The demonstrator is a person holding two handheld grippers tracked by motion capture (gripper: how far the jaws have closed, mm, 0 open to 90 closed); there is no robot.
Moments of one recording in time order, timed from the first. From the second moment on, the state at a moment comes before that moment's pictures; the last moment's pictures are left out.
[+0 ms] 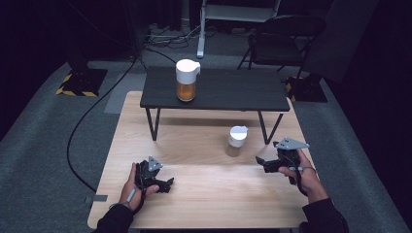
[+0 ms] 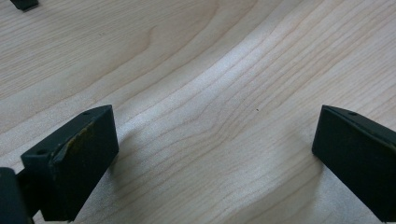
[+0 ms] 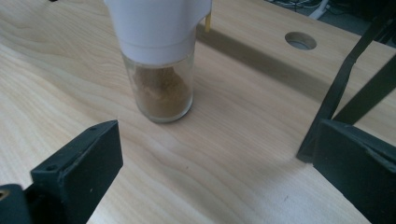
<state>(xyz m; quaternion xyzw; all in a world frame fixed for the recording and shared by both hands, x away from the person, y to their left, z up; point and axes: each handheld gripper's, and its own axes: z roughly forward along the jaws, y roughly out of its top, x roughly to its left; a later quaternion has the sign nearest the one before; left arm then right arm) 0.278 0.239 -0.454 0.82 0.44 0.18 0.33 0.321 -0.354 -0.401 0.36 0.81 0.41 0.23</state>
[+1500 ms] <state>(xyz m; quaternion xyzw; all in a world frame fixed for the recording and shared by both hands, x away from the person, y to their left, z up) 0.278 0.239 -0.454 0.82 0.44 0.17 0.33 0.383 -0.285 -0.415 0.34 0.82 0.42 0.19</state>
